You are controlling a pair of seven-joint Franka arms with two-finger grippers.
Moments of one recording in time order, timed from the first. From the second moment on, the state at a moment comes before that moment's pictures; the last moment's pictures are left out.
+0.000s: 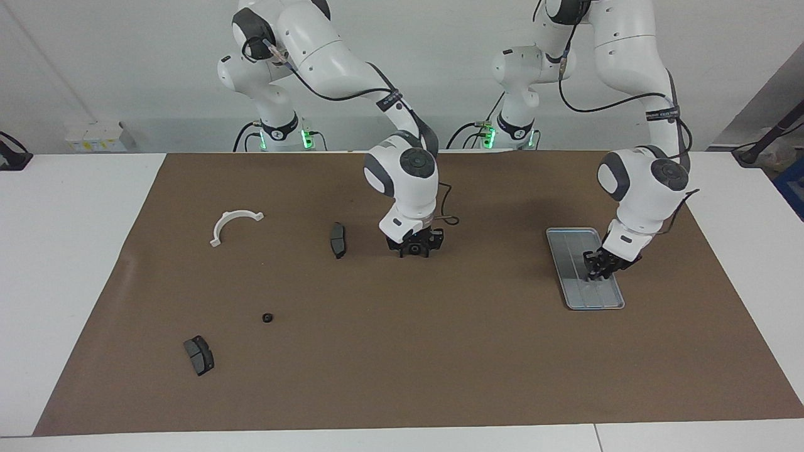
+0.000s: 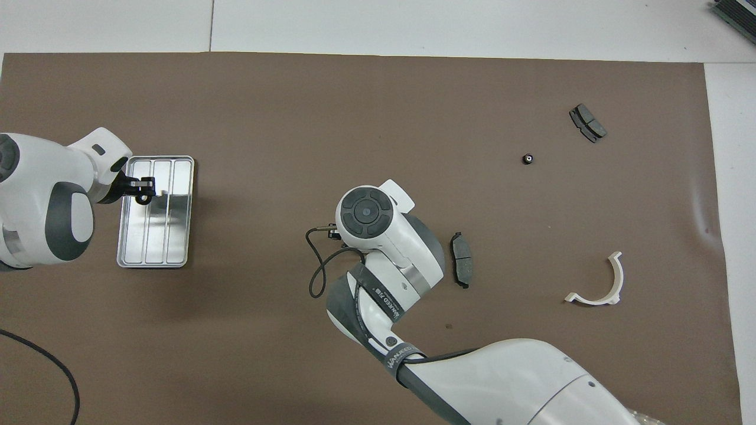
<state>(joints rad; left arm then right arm) 0.02 0.29 0.02 -1.99 -0.02 2.38 0.05 0.58 0.55 0.09 -1.68 -0.06 2.25 0.74</state>
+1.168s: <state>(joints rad) -0.57 0.26 0.00 -1.92 -0.02 2.38 -0.73 0.35 0.32 0.08 -1.86 -0.06 2.19 0.53</state>
